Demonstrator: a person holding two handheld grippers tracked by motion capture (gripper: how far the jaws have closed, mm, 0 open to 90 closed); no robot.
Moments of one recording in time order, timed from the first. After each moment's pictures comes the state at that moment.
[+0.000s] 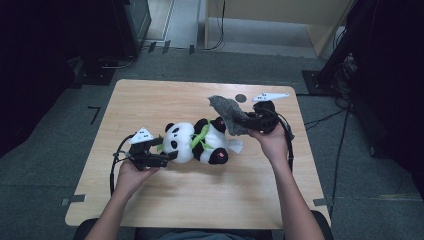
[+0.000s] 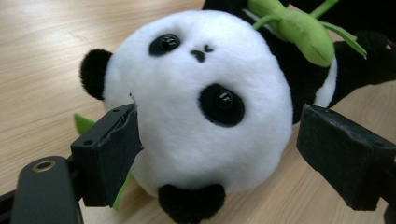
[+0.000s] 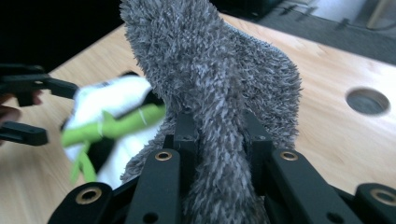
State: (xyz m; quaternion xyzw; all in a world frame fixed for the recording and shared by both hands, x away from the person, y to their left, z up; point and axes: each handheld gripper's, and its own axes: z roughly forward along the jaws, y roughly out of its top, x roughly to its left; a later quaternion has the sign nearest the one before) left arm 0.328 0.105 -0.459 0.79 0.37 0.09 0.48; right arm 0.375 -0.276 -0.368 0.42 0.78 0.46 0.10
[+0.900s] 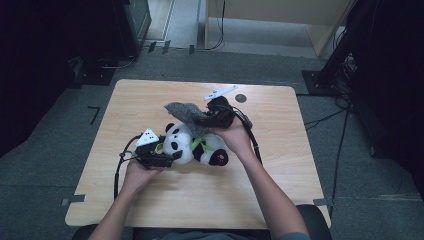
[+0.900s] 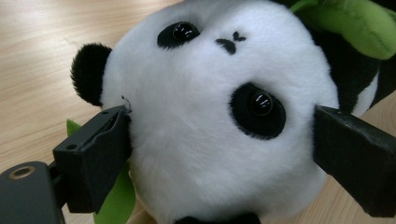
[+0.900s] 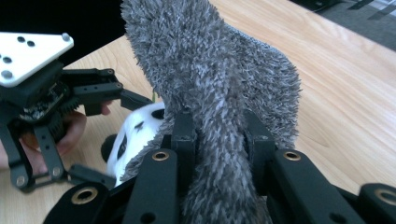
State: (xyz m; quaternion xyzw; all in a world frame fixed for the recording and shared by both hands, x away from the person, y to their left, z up) left arm 0.343 0.093 -0.488 0.79 0.35 0.10 0.49; right arm 0.407 -0.164 -0.382 0.33 0.84 0.43 0.05
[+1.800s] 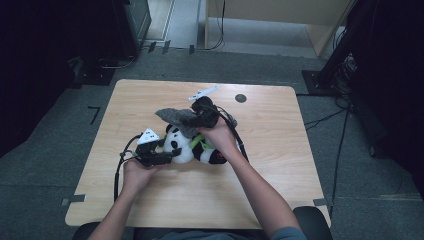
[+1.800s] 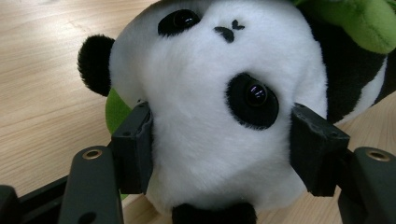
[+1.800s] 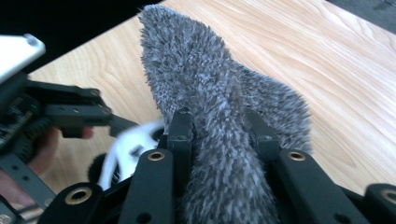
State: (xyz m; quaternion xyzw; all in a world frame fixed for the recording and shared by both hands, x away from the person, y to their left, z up) left arm 0.340 0.092 -0.482 0.79 0.37 0.10 0.47; right arm 0.421 -0.123 -0.394 0.33 0.85 0.40 0.05
